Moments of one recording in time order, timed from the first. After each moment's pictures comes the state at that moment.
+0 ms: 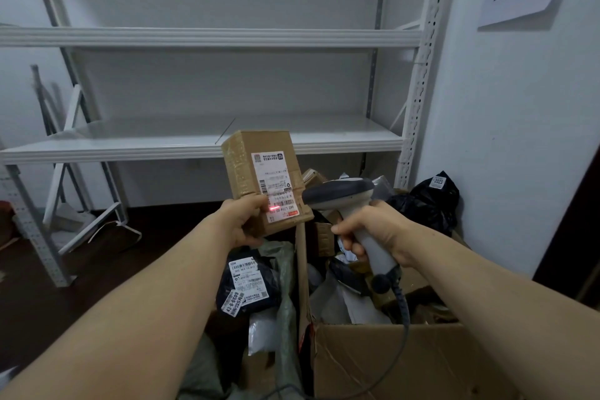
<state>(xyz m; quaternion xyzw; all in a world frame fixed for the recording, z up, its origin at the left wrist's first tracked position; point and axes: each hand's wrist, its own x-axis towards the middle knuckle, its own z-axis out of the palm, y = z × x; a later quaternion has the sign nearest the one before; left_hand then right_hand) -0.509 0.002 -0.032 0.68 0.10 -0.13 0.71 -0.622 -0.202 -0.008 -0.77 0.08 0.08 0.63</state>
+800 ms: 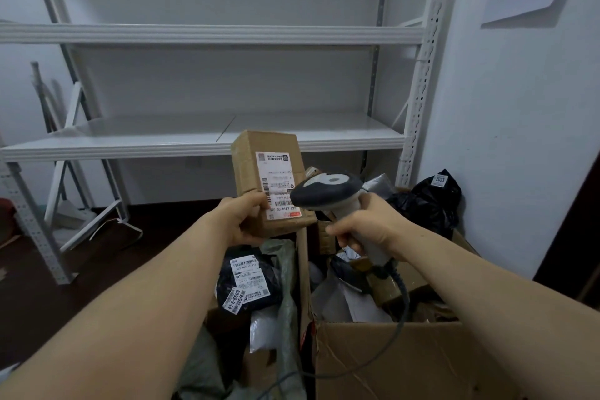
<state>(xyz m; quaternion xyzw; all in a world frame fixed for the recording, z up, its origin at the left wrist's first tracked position) -0.507 0.008 -0.033 0.69 0.10 -0.15 0.70 -0.620 -0.193 -0.005 -0.82 0.04 0.02 0.57</state>
